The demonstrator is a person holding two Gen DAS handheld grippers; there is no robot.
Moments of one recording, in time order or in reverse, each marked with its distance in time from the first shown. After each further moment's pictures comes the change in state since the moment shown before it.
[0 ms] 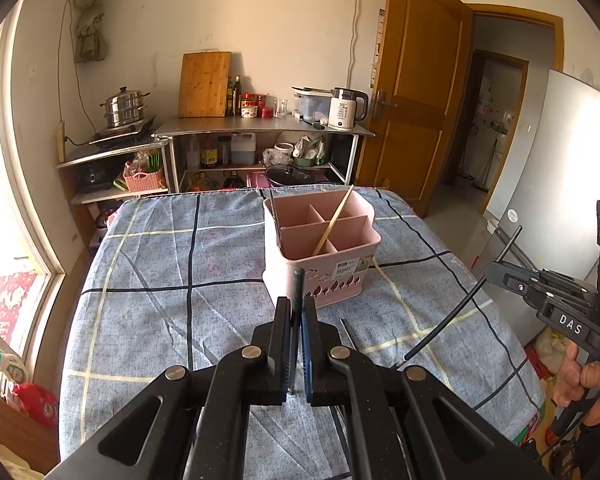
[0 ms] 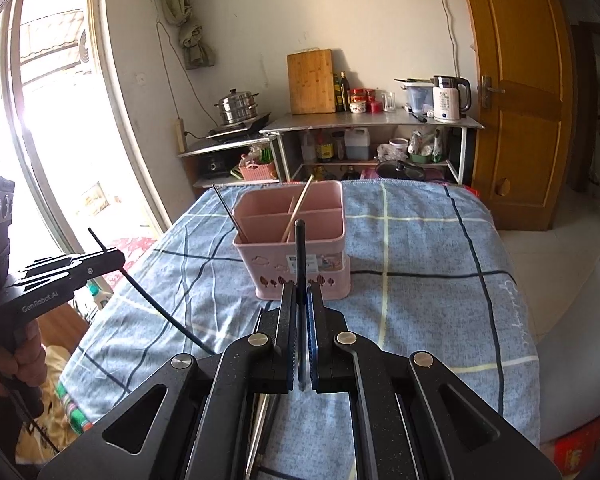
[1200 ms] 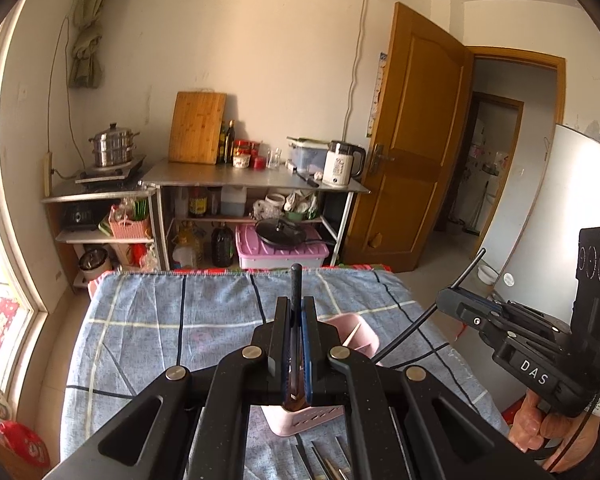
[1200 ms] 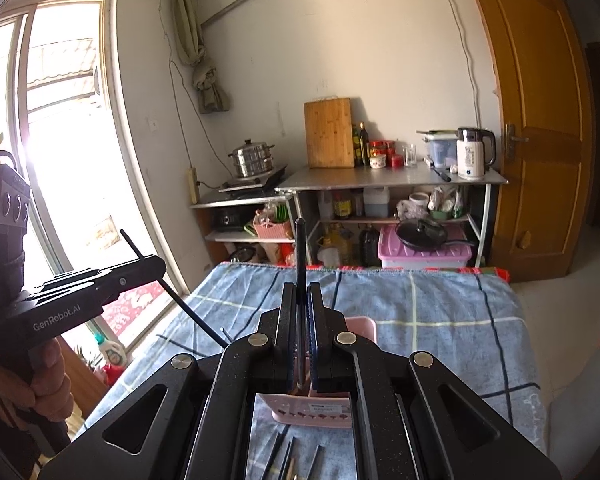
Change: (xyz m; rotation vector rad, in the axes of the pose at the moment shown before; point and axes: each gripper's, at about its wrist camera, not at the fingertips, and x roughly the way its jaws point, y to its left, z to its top) left arm 0.039 0.019 0.125 -0.034 -0.137 -0.052; right arm 0.059 0.015 0.114 -0.017 -0.145 0.054
